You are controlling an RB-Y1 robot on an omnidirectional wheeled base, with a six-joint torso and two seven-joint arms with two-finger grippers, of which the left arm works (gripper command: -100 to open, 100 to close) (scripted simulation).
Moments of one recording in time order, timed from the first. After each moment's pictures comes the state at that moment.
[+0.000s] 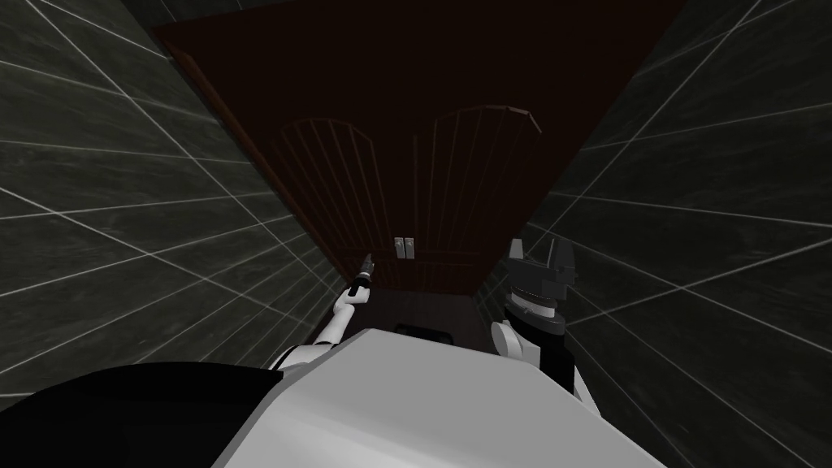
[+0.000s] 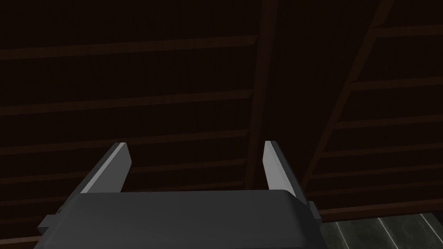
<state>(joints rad) -0.08 0.30 0.20 -1.01 0.11 -0.36 0.13</state>
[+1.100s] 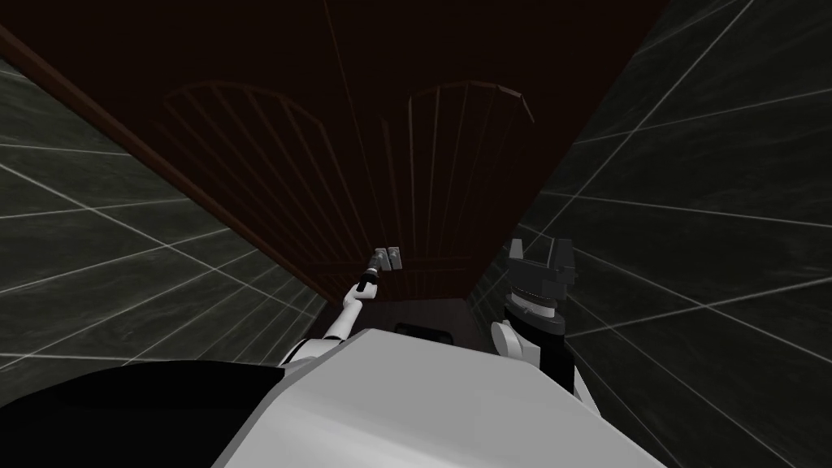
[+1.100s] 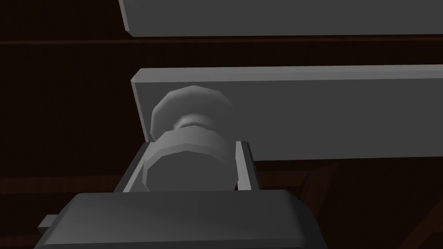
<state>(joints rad) -0.12 0.25 0.15 -1.04 0.10 -0.37 0.13</state>
